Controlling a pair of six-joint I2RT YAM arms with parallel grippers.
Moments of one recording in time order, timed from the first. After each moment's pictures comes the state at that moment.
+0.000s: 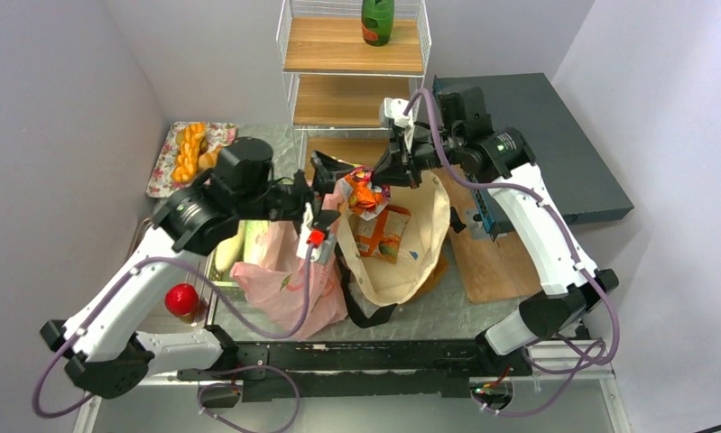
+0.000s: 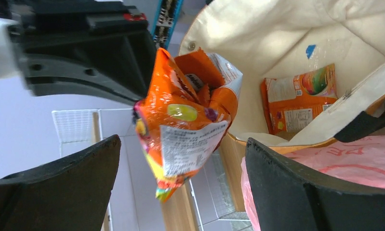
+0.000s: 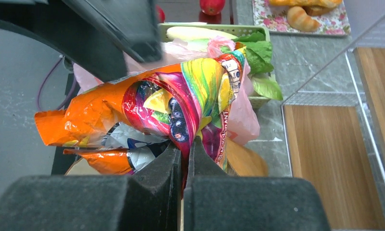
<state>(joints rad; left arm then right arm) -0.76 1.13 1.53 -0.78 0.55 1.40 0.49 1.50 1.83 -0.92 -0.96 -0.52</state>
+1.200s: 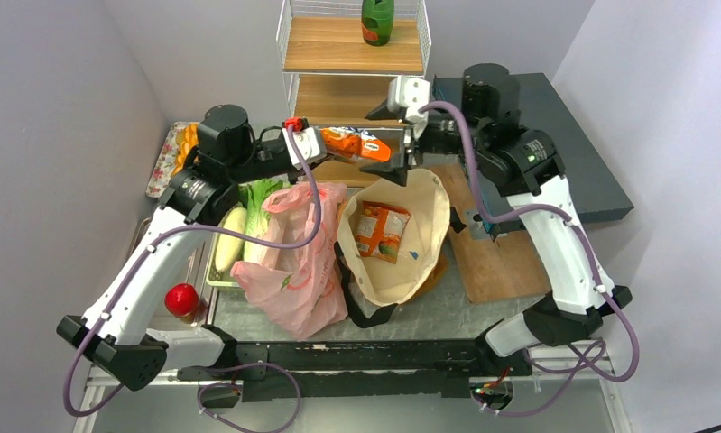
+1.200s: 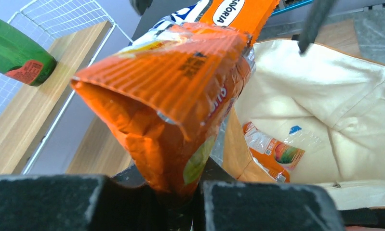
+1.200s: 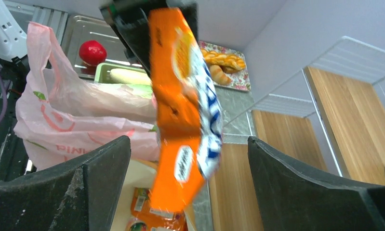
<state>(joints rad) -0.52 1.24 1.53 -0.42 0.63 0.60 0.54 1.47 2.05 -0.81 -0.82 -0.56</state>
